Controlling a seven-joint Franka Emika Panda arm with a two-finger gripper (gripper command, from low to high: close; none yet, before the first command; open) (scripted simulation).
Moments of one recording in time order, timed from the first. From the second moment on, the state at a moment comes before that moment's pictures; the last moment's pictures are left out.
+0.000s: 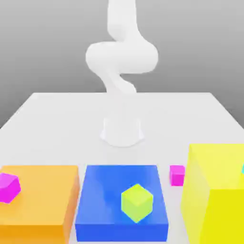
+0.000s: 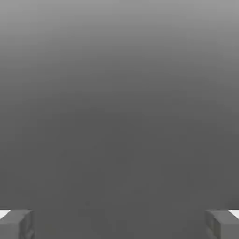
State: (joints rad) arm 0.03 -0.79 0.04 -2.29 -0.02 2.28 0.77
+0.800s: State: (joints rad) arm 0.52 -0.06 0.10 -2.95 0.02 2.89 -0.17
